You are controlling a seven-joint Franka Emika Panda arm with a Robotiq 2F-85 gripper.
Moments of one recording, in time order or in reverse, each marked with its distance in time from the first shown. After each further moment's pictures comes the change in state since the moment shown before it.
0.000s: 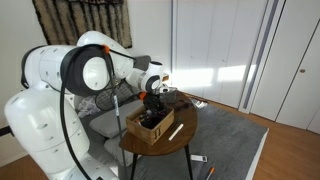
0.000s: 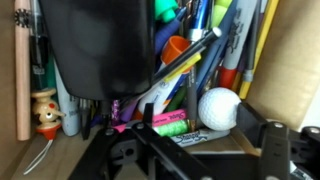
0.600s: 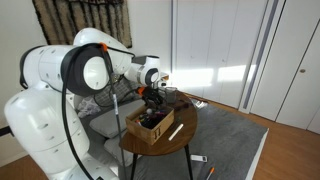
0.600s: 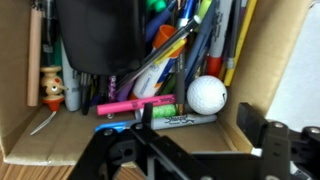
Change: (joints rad) arm 0.006 -0.002 0.020 0.078 -0.067 -0.095 0.051
